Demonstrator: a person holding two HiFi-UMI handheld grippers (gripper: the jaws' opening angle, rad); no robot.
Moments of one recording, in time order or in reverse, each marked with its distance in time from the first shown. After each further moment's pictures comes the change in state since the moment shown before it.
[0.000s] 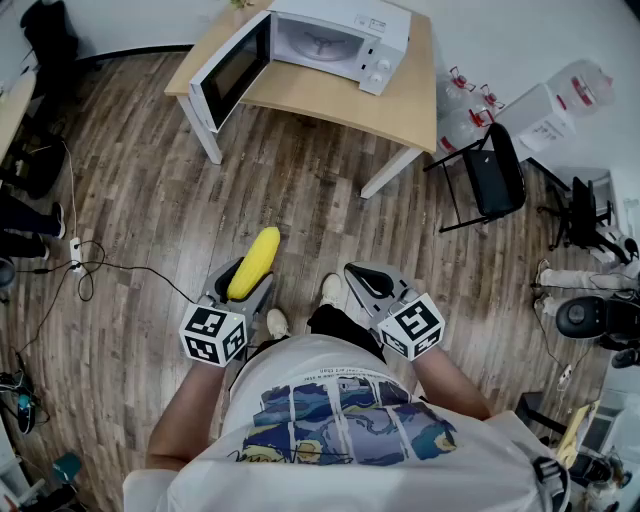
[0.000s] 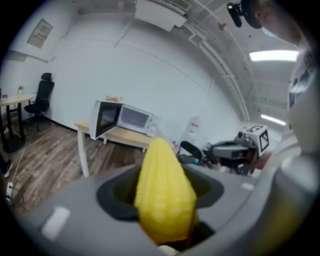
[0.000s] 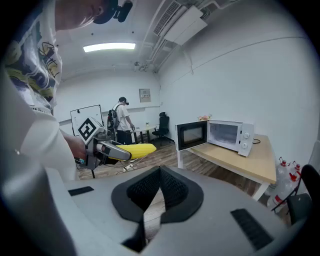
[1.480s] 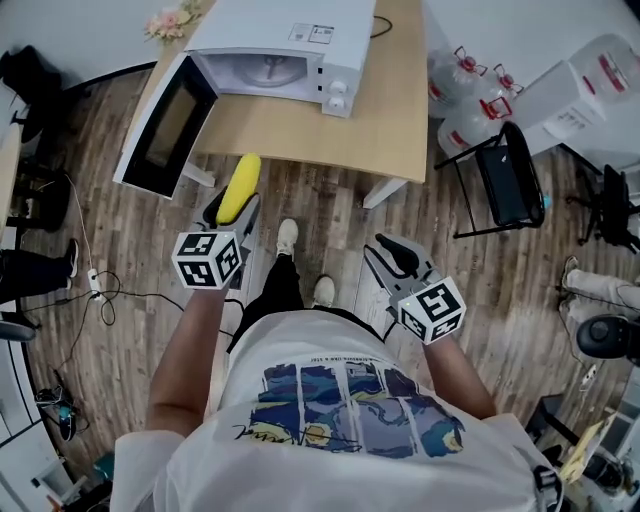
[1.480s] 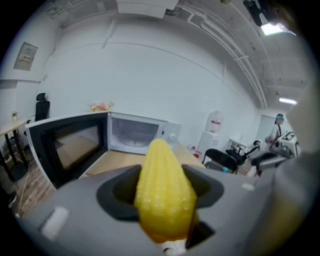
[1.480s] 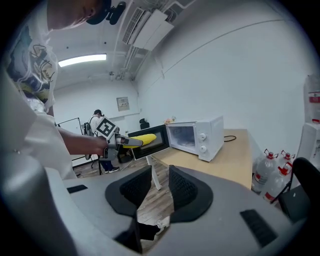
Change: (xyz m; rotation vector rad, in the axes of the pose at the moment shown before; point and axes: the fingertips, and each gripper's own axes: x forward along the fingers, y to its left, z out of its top) left arm 0.304 0.078 0.190 0.091 -0.010 0.184; right arm 0.002 -0.308 0.011 0.157 -0.054 -0.109
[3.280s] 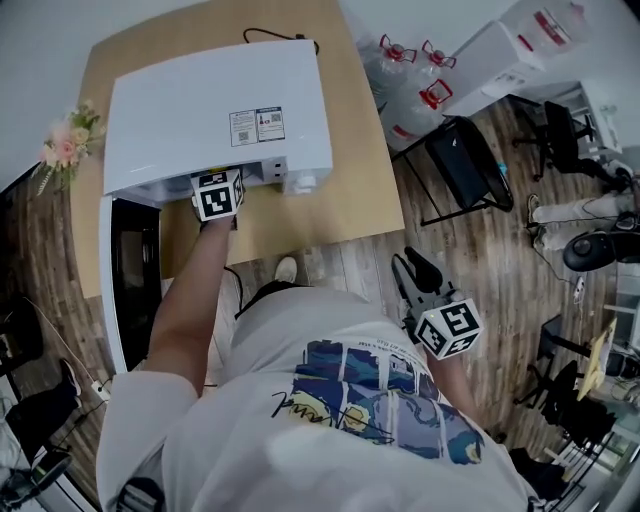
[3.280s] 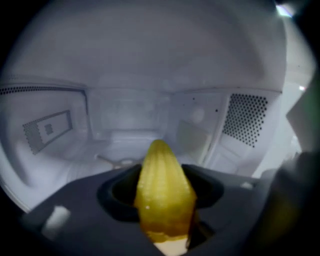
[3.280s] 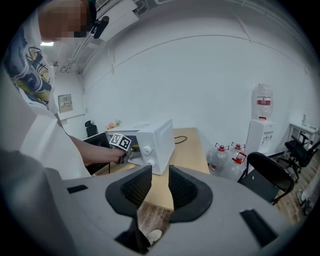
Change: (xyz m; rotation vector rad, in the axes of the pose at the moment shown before) left arm 0.409 0.115 0.096 0.160 0.093 -0.067; right arm 0.060 -0.161 0.069 0.235 0.025 -0.561
